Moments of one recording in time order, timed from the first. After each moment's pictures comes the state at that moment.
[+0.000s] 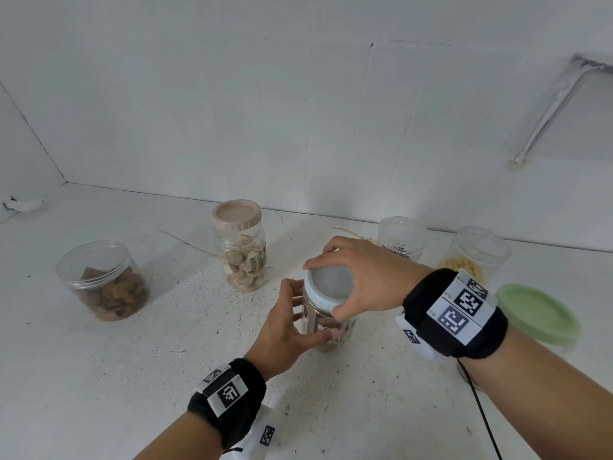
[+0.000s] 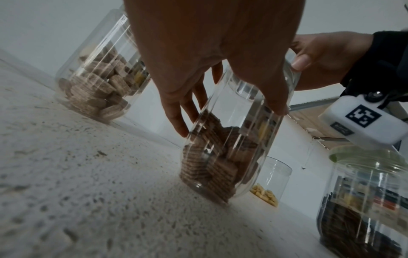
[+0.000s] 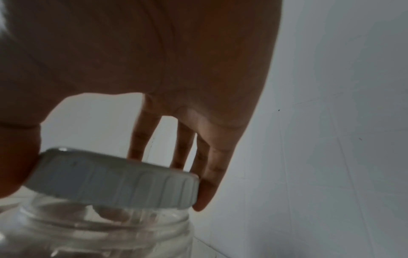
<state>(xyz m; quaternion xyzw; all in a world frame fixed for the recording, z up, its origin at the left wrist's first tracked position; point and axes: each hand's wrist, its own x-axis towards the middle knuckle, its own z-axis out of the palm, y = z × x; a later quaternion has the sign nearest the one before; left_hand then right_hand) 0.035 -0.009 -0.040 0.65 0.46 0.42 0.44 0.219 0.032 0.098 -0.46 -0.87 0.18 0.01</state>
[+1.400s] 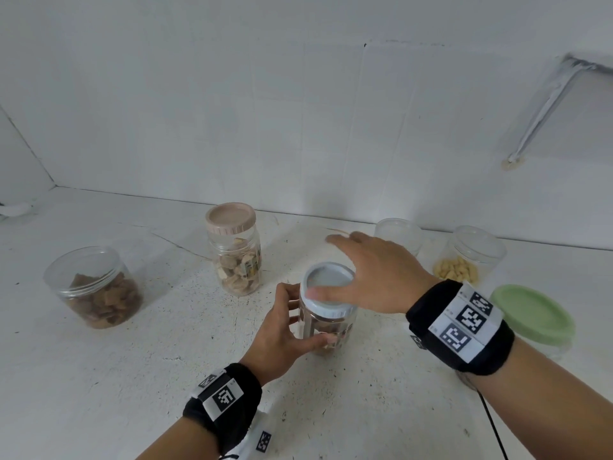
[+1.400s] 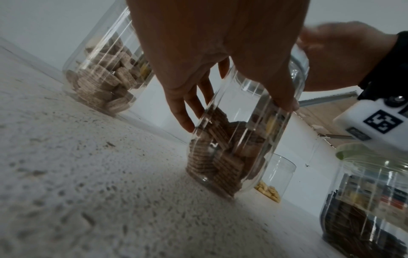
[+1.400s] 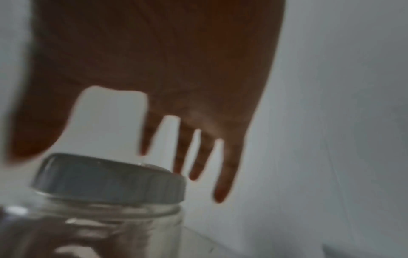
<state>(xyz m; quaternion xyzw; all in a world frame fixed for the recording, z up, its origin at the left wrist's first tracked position) 0.034 -0.006 -0.043 0.65 0.46 0.40 0.44 0.226 0.024 0.100 -0.56 -0.82 0.09 0.01</state>
